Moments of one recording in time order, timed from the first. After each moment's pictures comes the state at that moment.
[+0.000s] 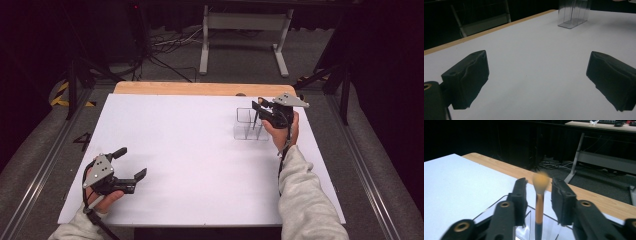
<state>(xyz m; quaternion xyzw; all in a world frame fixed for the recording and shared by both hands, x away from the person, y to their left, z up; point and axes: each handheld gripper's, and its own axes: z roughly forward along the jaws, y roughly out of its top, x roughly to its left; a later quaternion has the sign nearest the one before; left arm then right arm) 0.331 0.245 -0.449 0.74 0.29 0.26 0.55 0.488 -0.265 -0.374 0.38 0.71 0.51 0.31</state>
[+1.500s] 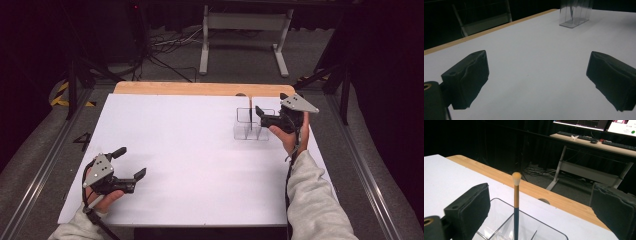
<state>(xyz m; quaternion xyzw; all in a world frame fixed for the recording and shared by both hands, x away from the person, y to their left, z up) 0.332 0.246 -0.448 0.74 0.29 0.26 0.54 0.461 -0.274 -0.354 0.37 0.69 0.49 0.39</state>
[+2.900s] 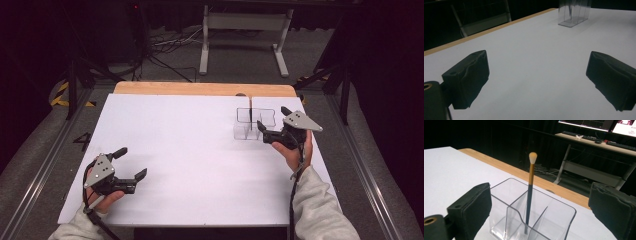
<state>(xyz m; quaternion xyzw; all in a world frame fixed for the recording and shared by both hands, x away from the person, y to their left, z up) 0.331 0.244 -0.448 0.74 0.28 0.27 0.54 0.422 -0.278 -0.374 0.35 0.70 0.49 0.39</state>
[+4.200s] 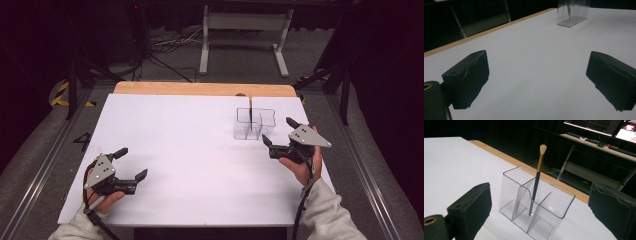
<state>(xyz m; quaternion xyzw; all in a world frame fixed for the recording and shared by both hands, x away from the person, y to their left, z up) 0.330 0.242 -0.447 0.75 0.28 0.27 0.54 0.381 -0.288 -0.378 0.32 0.72 0.47 0.39</state>
